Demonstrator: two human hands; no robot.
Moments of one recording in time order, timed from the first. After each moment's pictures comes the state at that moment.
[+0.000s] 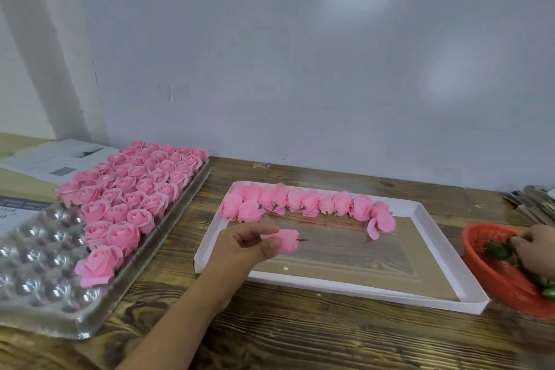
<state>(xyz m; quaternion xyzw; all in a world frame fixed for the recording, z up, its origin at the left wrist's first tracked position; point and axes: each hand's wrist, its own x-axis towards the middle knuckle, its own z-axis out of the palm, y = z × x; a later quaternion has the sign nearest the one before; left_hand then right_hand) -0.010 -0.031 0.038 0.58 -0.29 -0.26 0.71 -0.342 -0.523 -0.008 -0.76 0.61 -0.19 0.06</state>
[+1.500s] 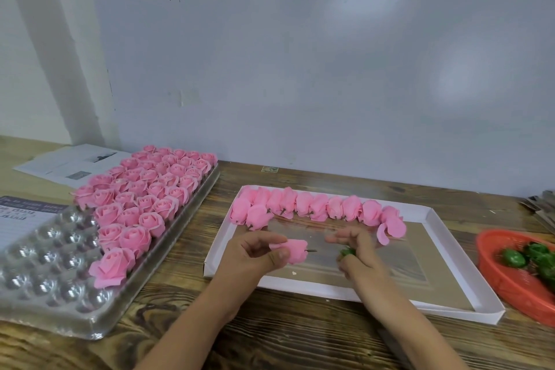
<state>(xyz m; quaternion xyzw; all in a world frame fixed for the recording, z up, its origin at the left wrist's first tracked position) -0.012 -0.029 0.031 0.57 -0.29 -0.26 0.72 -0.155 -0.194 0.025 -0.78 0.22 -0.25 0.53</state>
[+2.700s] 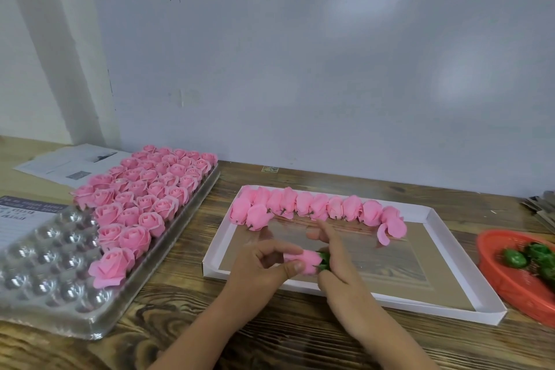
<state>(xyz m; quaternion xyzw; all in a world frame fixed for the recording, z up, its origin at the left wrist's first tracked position) -0.024 -0.036 0.021 0.59 -0.39 -0.20 0.68 -0.143 -0.158 0.028 -0.82 0.13 -0.22 0.52</state>
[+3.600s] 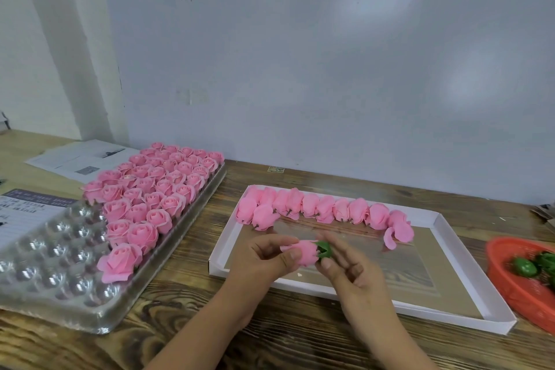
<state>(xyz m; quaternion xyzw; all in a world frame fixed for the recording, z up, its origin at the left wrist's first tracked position) -0.022 -0.032 0.029 0.53 -0.29 -0.29 0.74 -0.144 -0.157 0.018 -0.67 0.13 -0.33 0.65</state>
